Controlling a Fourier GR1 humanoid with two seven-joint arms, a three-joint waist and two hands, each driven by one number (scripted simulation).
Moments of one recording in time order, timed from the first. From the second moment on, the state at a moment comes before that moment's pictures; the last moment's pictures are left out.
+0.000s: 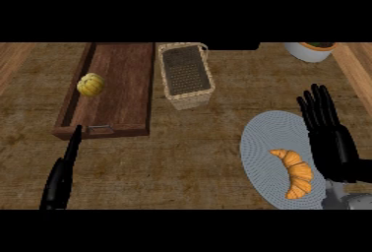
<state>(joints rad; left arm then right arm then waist) 0.07 0.45 -0.33 -1.41 0.04 0.46 -0.11 -0.07 -0.36 0.16 -1.62 -0.48 -0.20 -0.20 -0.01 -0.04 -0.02</state>
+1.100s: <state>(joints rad) -0.02 0.32 -0.24 -1.64 0.27 0.38 -0.07 0.29 -0.52 0.25 -1.90 0.34 -0.65 0.17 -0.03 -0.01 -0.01</state>
